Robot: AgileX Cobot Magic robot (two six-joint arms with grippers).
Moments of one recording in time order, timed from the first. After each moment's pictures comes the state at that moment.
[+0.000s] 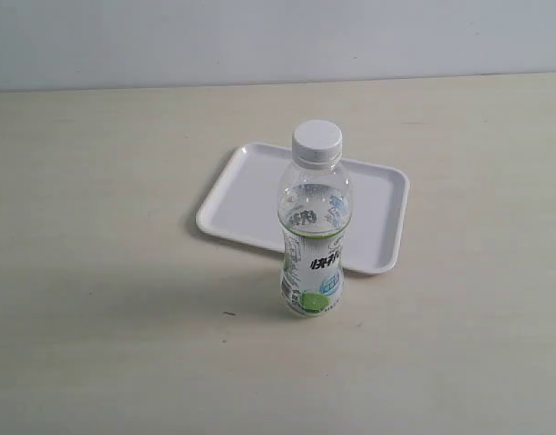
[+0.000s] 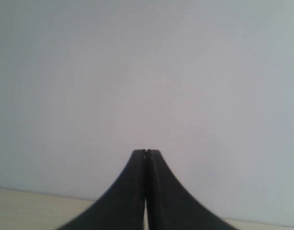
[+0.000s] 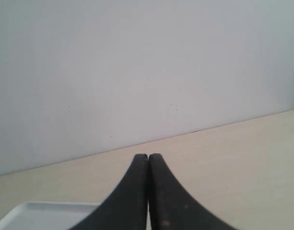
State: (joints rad) left arm -0.10 0.01 0.00 0.18 -0.21 -0.43; right arm -0.15 0.01 0.00 0.00 0.06 0.21
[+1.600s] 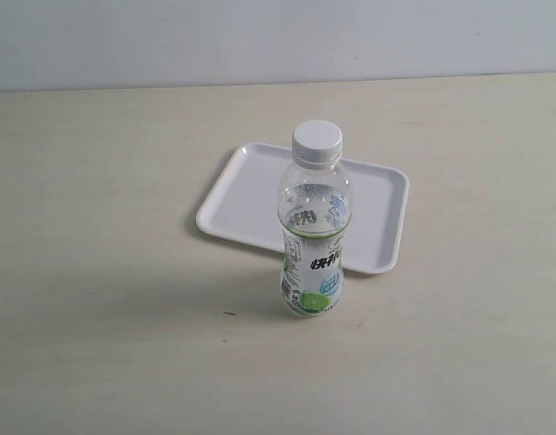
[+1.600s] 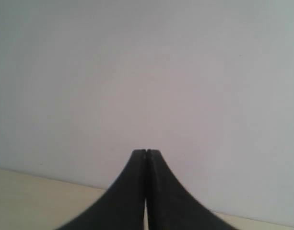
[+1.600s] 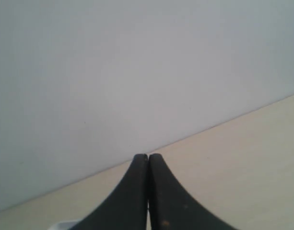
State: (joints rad) left arm -0.16 0.01 0.00 0.20 -0.18 -0.56; right arm -0.15 0.02 0.00 0.21 0.03 0.18
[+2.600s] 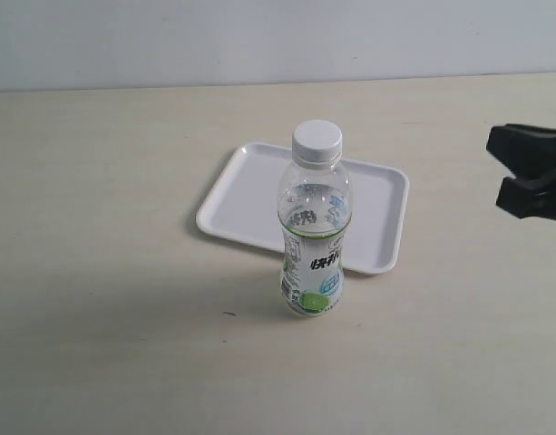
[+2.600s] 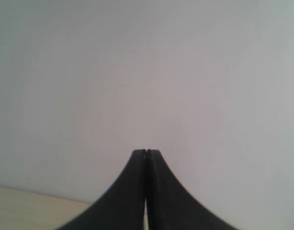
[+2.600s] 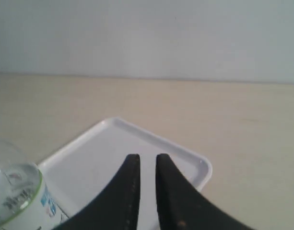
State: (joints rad) left arm -0.16 0.01 0.00 0.21 -0.24 -0.58; right arm -0.10 1.07 -0.26 -0.81 -0.56 0.79
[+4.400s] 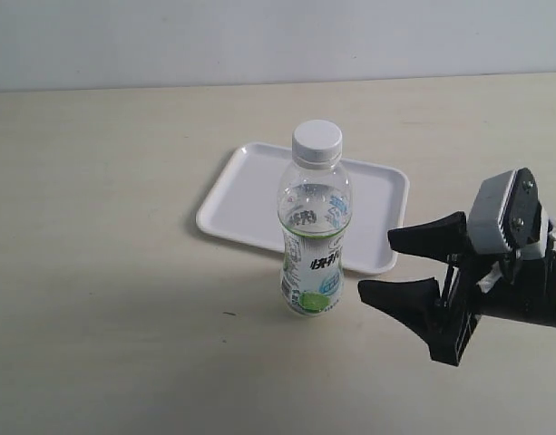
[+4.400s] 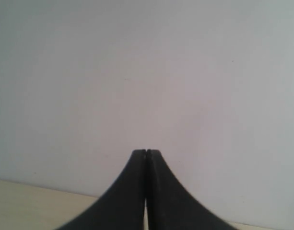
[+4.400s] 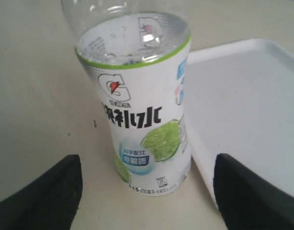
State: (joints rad) left arm -0.16 0.01 0.00 0.23 -0.21 -0.58; right arm -0.09 1.72 -0.27 -1.11 -1.06 0.33
